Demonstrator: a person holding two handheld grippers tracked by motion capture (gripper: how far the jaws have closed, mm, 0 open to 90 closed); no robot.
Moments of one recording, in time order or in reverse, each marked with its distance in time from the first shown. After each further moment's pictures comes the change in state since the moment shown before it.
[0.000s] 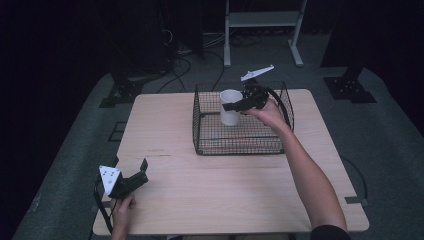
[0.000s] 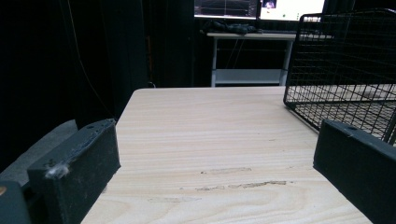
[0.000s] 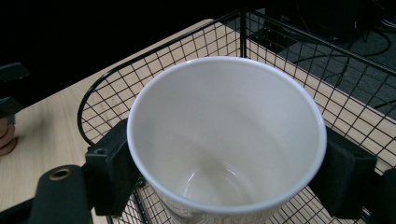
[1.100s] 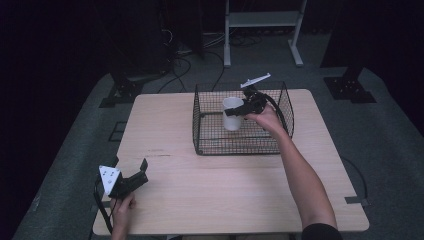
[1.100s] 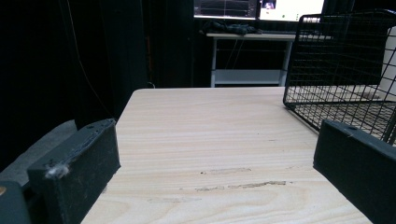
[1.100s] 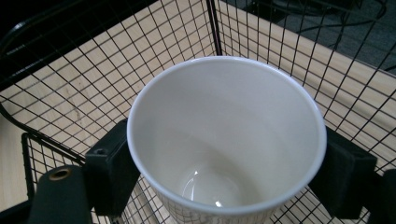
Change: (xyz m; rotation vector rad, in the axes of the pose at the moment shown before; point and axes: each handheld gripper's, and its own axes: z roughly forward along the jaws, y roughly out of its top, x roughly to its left) left arm 0.000 0.000 0.000 0.000 0.000 -0.003; right arm -0.027 -0.028 0.031 0.067 -0.036 0.070
